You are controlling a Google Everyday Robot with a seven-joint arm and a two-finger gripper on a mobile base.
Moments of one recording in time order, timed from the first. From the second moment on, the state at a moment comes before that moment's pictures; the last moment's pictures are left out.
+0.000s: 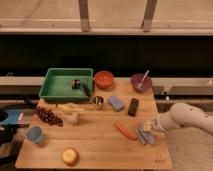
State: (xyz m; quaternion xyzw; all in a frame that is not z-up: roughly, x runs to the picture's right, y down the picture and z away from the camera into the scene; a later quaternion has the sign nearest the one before) arm 0.241 0.227 0.758 -0.29 0.04 0.72 0.63
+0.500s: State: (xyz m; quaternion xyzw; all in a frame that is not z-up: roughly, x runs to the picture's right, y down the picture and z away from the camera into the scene) arm 0.292 0.231 0.763 -0.25 0.08 0.75 0.61
